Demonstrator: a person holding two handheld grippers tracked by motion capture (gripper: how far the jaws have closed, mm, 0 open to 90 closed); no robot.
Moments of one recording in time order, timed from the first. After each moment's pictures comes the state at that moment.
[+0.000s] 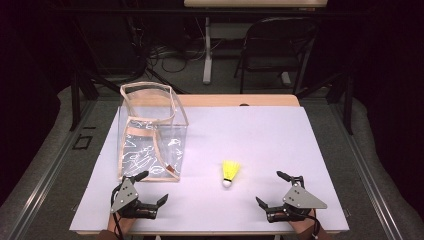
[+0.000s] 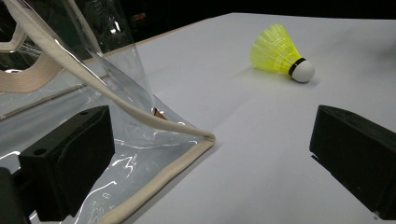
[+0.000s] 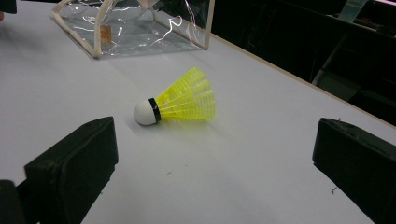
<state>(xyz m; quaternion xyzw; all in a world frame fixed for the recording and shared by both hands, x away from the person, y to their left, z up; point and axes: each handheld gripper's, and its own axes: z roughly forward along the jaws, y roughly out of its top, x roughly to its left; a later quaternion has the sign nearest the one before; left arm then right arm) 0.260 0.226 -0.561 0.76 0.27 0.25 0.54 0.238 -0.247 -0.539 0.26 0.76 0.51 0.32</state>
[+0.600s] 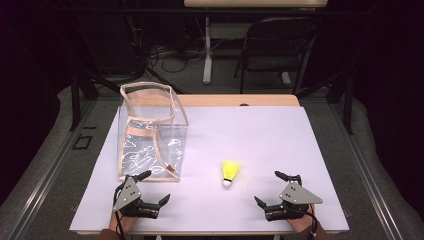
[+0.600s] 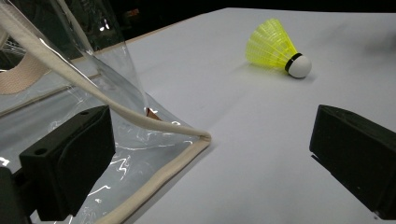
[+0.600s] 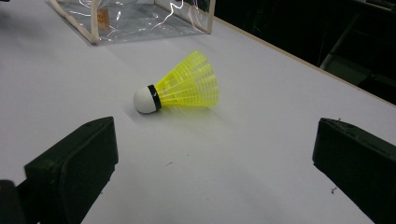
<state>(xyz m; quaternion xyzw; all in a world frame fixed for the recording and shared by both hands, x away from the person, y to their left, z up) 0.263 0.222 -0.562 0.77 0.26 0.24 0.54 0.246 -0.244 -0.542 0.27 0.78 0.49 0.30</state>
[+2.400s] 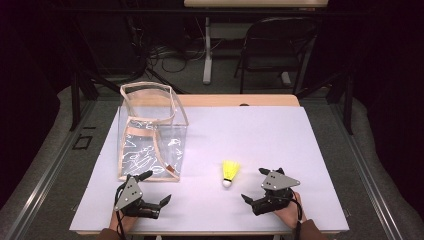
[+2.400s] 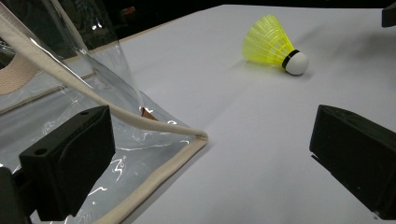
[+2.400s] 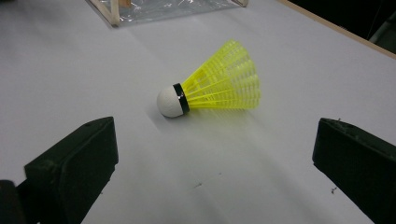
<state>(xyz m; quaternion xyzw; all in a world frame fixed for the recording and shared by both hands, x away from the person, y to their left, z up) 0.265 0.220 -0.563 0.77 0.25 0.24 0.53 0.274 -0.209 -0.537 0.26 0.83 0.45 0.23</state>
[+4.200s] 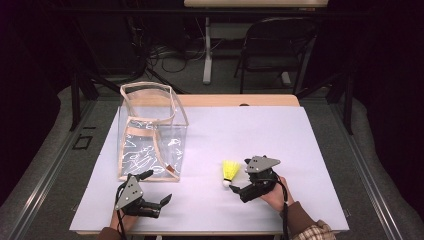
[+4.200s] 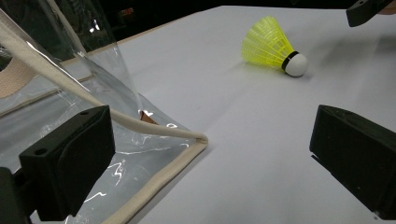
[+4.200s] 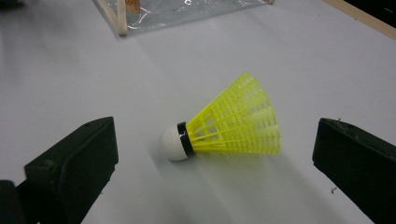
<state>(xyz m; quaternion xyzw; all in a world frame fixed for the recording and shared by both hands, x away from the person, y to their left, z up) 0.267 0.219 -0.562 0.77 0.25 0.23 0.53 0.314 -0.175 -0.522 0.25 0.86 0.42 0.17</state>
